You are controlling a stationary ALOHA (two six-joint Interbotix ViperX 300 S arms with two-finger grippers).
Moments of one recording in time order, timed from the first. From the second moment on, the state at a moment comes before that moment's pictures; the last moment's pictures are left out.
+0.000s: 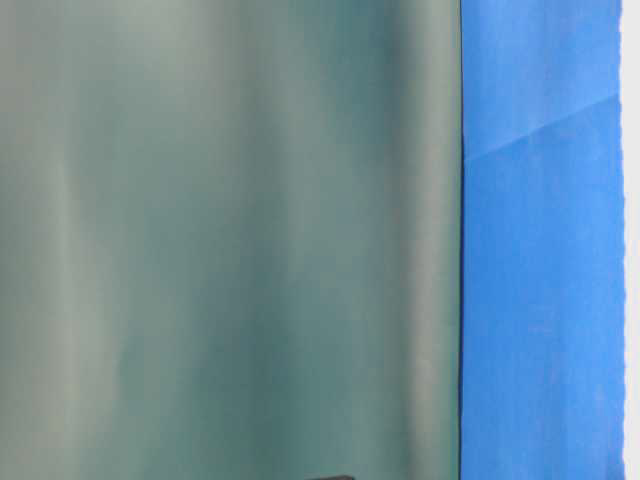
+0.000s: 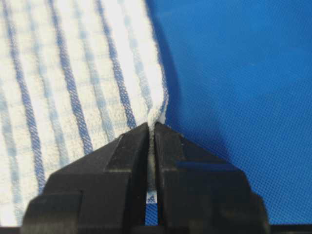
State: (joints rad) left arm 0.08 -0.02 1.04 -0.03 -0.11 -0.04; right arm 0.05 -0.12 1.15 0.73 -0.32 -0.25
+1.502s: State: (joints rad) left arm -0.10 -0.10 0.64 -0.04 0.00 -0.19; right arm -0.31 -0.43 0.98 0.70 -0.17 -0.50
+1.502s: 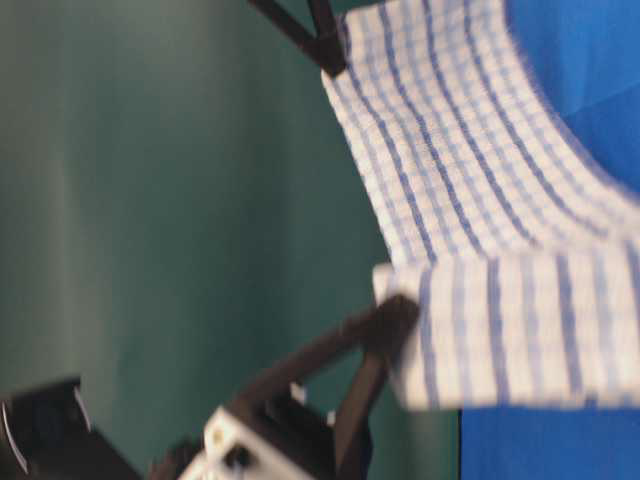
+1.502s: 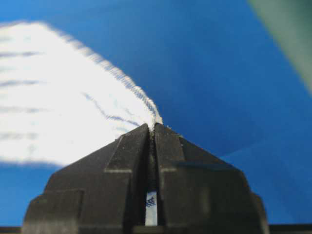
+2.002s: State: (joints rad) left arm -0.12 0.18 0.42 -0.05 -0.13 -0.35; right arm -0.38 -0.19 0.77 0.69 -0.23 -0.63
